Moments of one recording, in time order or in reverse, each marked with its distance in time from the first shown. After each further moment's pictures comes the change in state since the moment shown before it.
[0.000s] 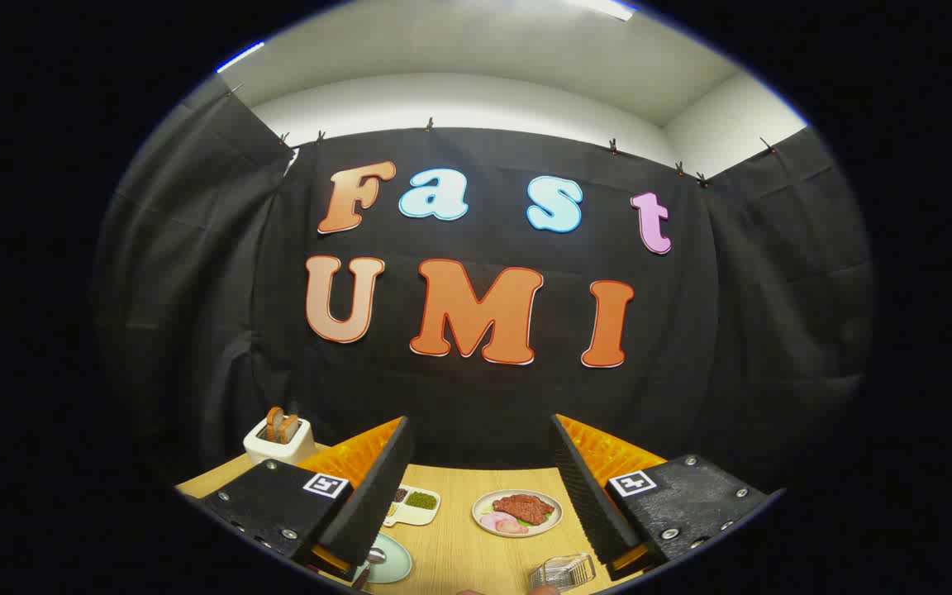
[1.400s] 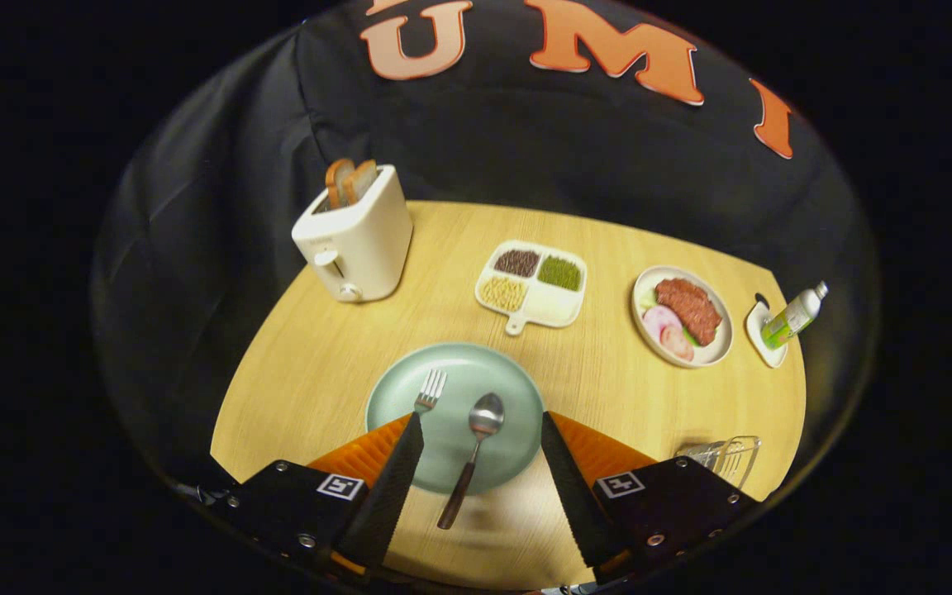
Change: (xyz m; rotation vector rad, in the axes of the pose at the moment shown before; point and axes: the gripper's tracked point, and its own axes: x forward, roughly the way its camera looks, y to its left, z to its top) arm -0.026 0.163 -0.280 -0.064 1.104 0.386
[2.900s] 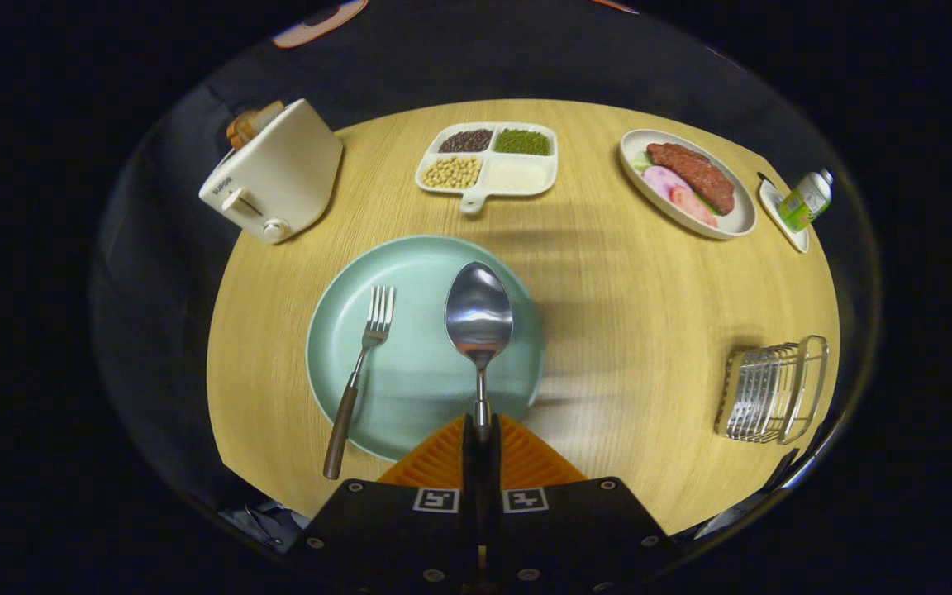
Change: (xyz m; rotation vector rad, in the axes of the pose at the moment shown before) arm 0.027 -0.040 -0.065 0.237 0.180 -0.021
